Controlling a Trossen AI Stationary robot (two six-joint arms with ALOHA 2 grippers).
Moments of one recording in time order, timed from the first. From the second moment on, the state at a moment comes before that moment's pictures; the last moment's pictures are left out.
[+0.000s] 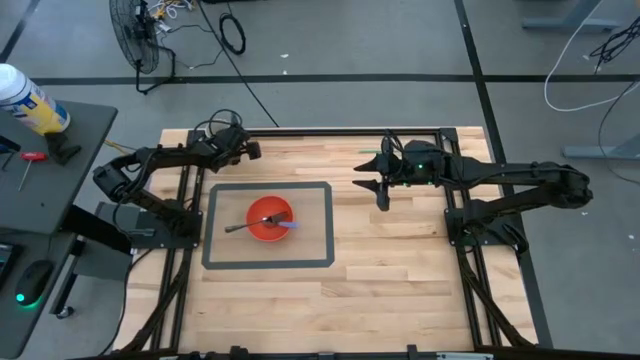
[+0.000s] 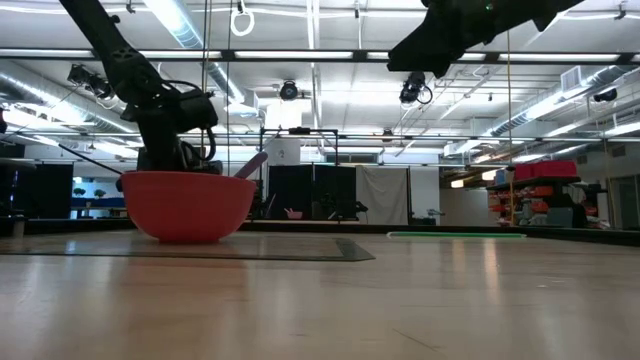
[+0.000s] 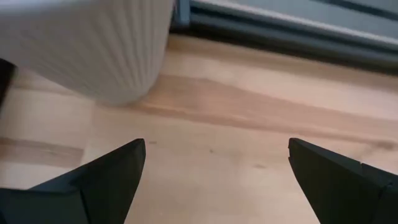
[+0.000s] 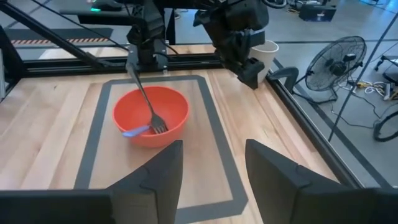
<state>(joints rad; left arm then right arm) 0.83 1.47 0.62 -0.15 -0.36 -0.80 -0.19 1.10 0.83 -0.09 -0.04 -0.06</state>
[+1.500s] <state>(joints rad) 0.71 1.62 0.98 -0.33 -0.60 -1.21 -0.19 1.10 0.83 -0.09 -0.04 -0.06</state>
